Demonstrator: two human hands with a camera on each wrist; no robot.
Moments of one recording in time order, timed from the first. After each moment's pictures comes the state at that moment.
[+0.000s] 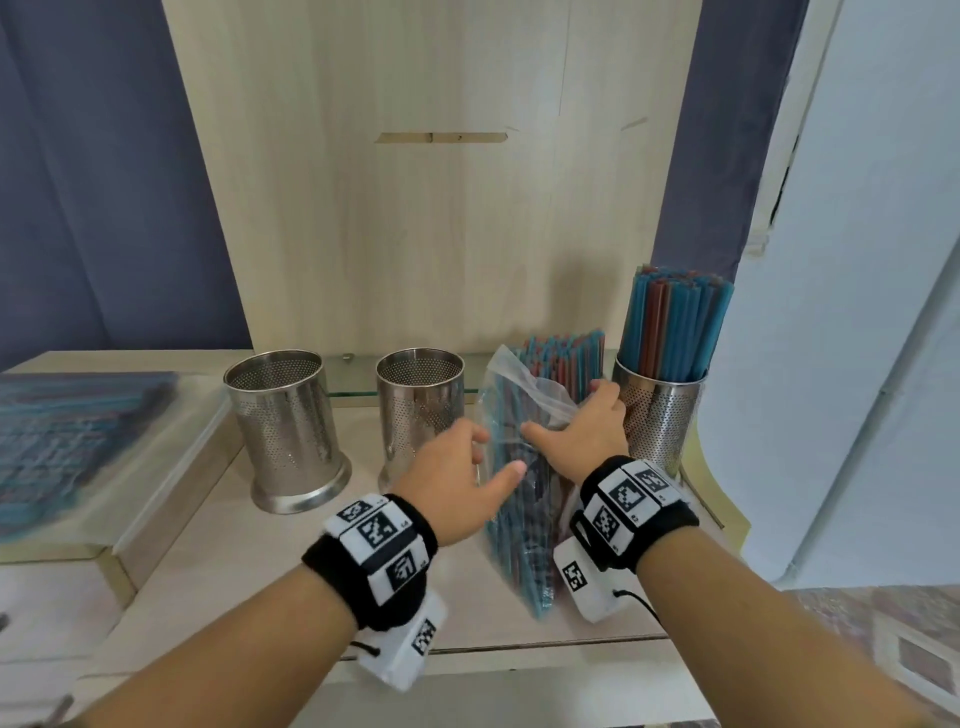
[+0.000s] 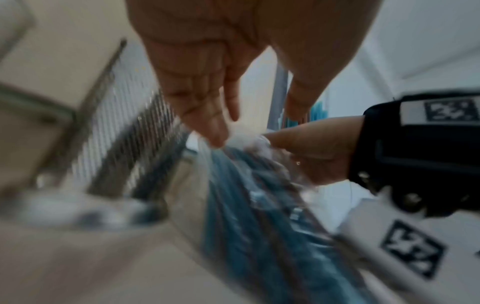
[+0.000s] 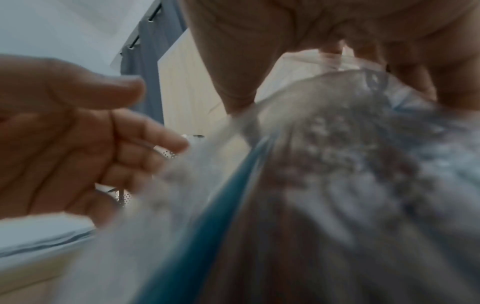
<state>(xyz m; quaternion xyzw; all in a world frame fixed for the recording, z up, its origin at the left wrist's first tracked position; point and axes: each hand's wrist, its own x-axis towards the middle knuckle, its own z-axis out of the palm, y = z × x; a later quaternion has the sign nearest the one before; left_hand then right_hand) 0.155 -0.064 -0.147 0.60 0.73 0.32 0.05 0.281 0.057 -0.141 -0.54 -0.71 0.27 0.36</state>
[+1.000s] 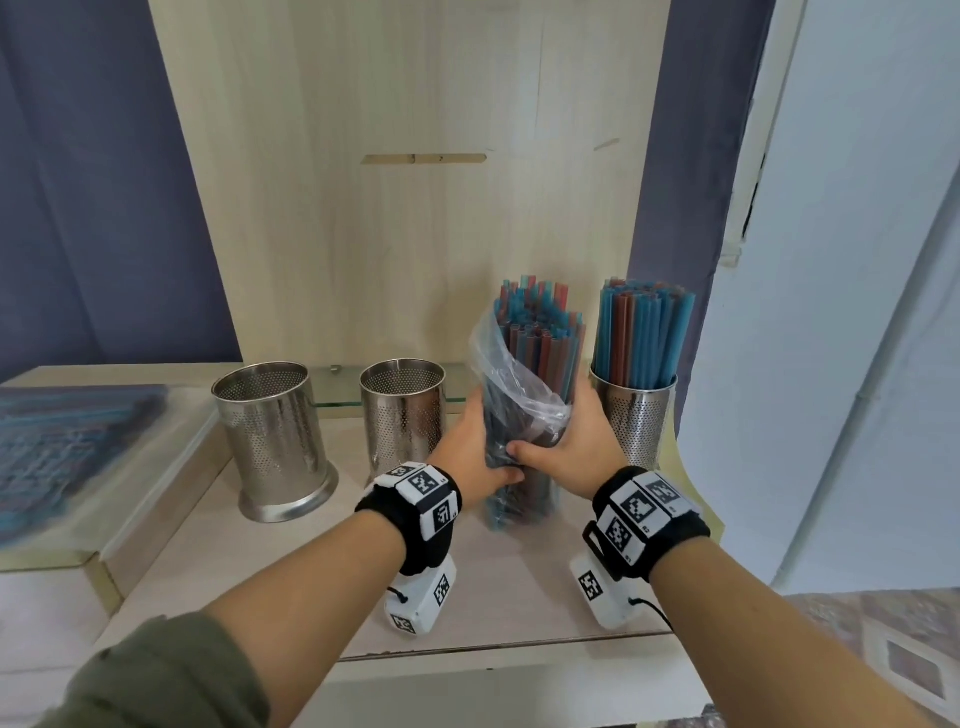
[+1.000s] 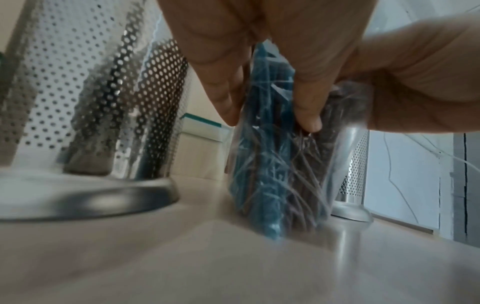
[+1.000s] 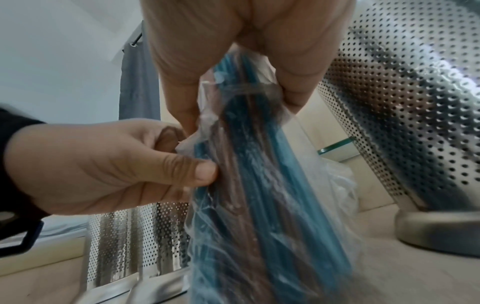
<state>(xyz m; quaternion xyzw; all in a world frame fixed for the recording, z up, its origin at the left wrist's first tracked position) 0.167 -0.010 -0.147 0.61 0.65 0.43 0.15 0.308 0.069 -0.147 -0.30 -0.78 0.33 0.44</state>
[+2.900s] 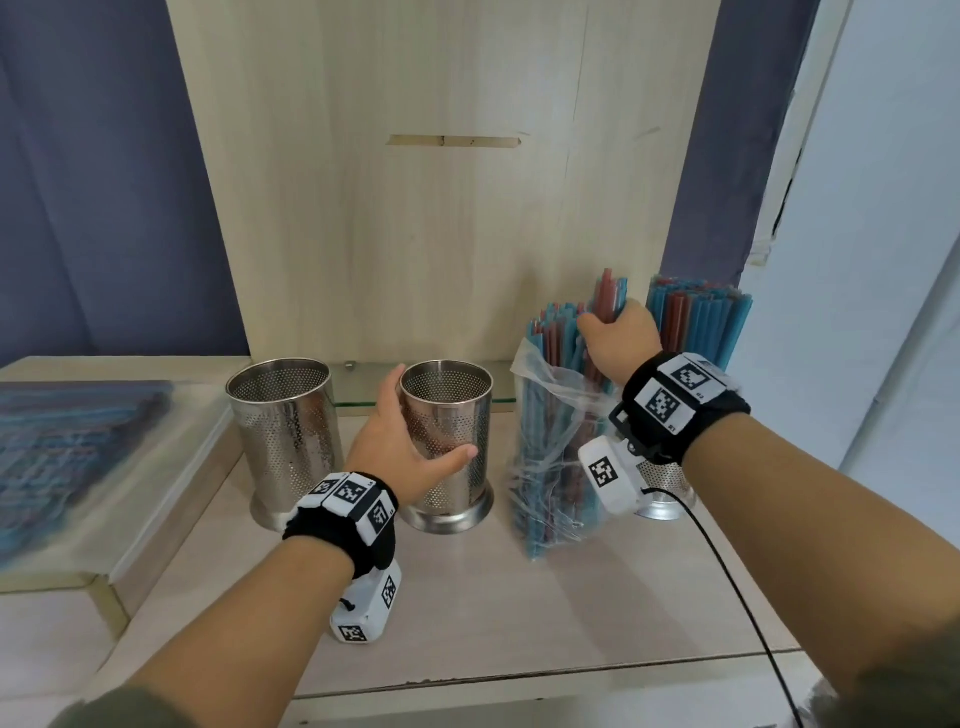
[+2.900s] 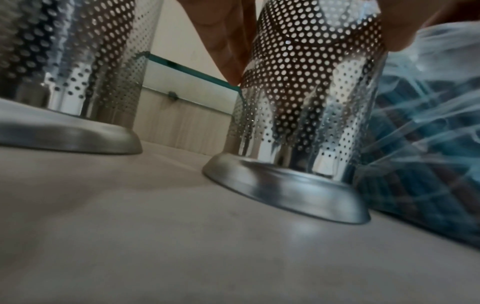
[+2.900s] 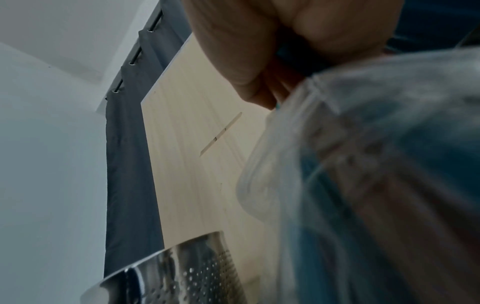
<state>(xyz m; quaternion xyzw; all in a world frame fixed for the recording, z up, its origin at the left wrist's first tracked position) 0.067 -0.038 -0.161 0.53 0.73 0.43 0.03 0.267 0.104 -0.048 -0.45 -0.69 0.32 0.47</state>
